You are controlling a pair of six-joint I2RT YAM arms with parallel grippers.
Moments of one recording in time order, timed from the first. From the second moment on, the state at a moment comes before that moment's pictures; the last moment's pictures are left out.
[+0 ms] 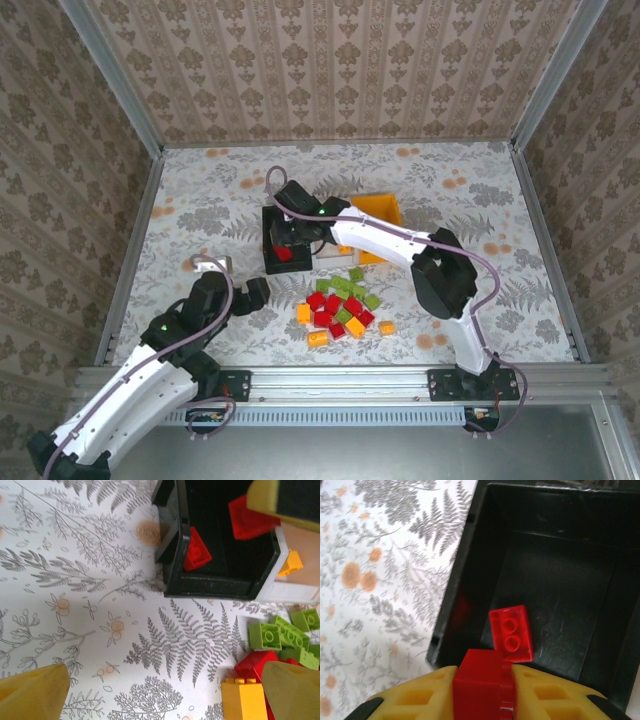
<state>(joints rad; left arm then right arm) -0.67 0.50 0.45 -0.69 -0.19 -0.70 0.83 2.11 1.81 -0.61 -0.02 0.58</state>
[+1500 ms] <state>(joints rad) -1.02 1.27 0.55 -0.39 -0.12 -0.66 0.68 1.37 1.04 -0.42 0.01 0.64</state>
